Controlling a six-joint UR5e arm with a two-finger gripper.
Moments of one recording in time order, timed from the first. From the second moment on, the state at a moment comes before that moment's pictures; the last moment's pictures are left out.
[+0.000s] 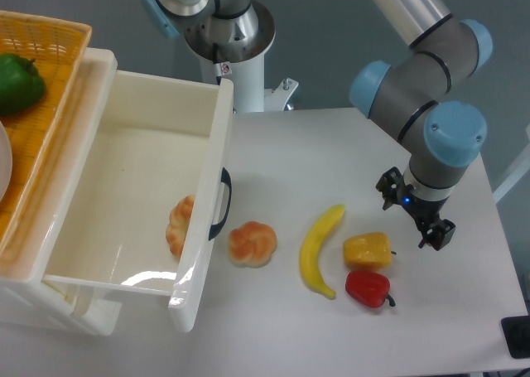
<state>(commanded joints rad) 2.72 -2.10 -1.40 -1.16 1.58 1.65</state>
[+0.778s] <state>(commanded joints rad) 2.72 -2.08 -1.52 -1.05 1.52 1.49</state>
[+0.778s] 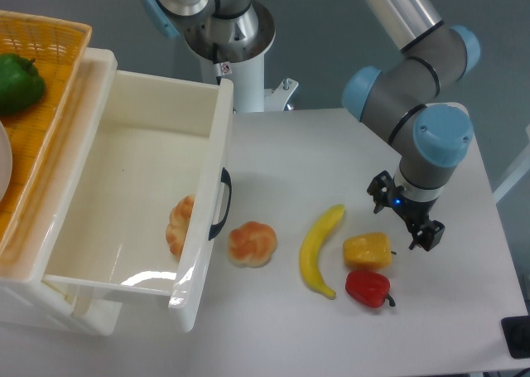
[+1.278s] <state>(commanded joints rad) 2.65 -2.02 -1.54 -1.06 1.48 1.18</state>
